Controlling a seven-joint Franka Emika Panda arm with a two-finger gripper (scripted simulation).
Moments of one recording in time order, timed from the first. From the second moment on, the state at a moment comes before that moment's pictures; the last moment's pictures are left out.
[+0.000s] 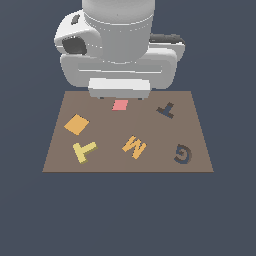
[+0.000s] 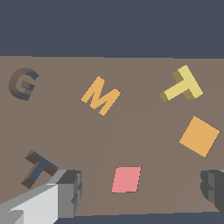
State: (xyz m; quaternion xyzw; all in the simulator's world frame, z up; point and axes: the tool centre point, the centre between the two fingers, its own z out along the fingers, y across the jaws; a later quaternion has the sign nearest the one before) arm -0.004 -0.016 0.167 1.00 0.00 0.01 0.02
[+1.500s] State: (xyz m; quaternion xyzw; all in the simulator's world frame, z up) arm 0.046 -0.092 0.093 0.99 0.17 0.00 0.01
